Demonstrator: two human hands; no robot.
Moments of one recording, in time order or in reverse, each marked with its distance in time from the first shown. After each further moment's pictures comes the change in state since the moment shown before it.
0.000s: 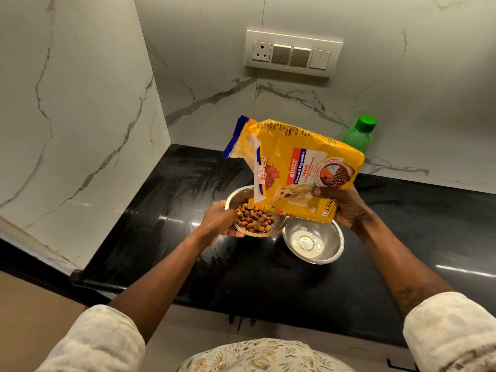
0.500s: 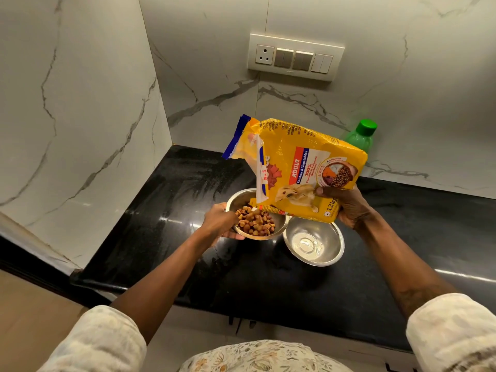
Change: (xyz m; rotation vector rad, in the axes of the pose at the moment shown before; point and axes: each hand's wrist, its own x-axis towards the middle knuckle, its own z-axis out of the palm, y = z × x) left_hand -0.002 -0.001 0.001 -0.030 0.013 -0.017; right_hand -0.004 -0.012 0.006 -0.044 0.007 -0.025
